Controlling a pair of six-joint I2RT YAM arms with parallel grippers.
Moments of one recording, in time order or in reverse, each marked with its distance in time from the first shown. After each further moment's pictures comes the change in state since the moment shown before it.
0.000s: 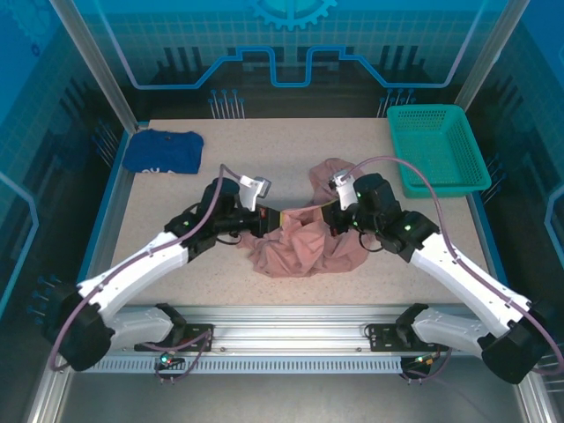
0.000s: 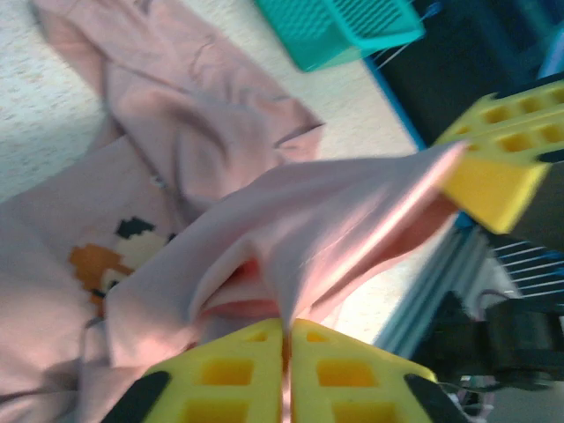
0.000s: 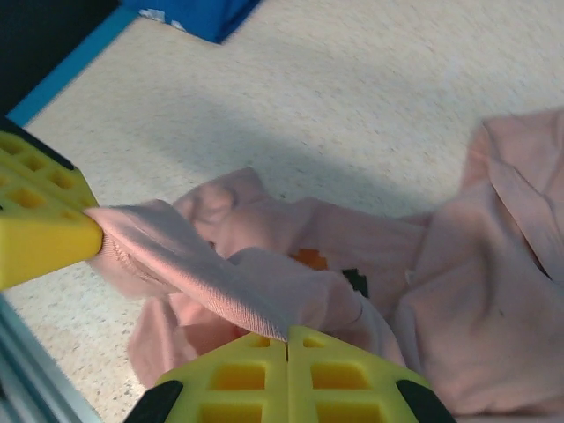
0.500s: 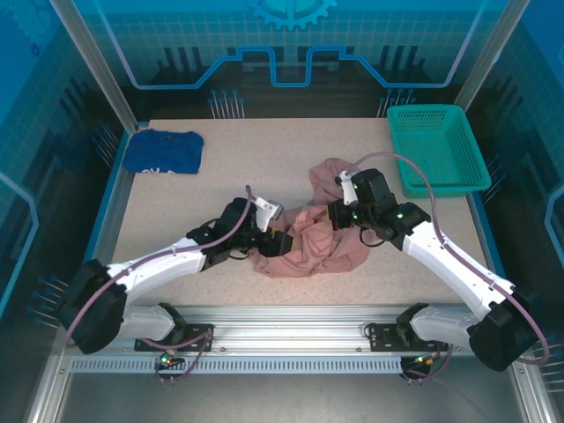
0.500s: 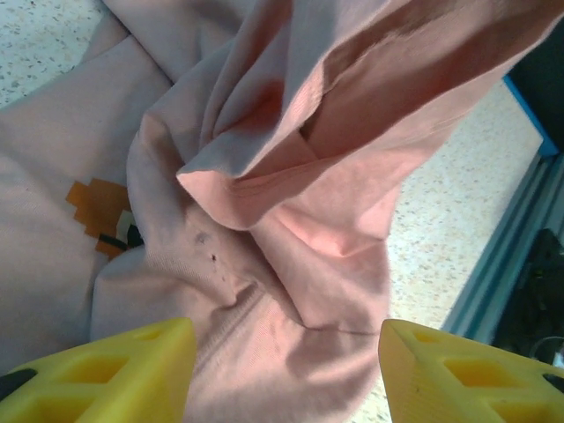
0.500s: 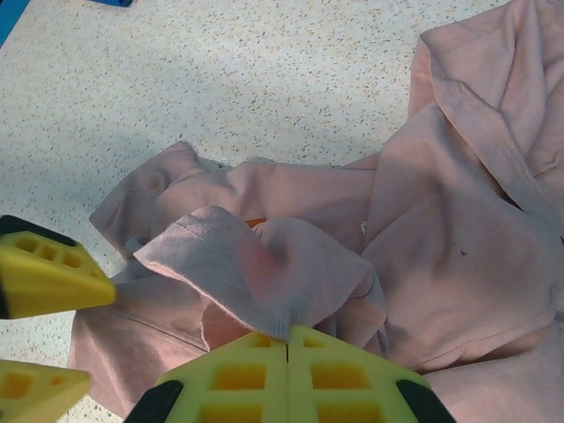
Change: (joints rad) left arm -0.090 0.117 -0.167 0.183 -0.061 0.119; right arm -0.087 0.090 0.000 -0.029 -0.006 0.074
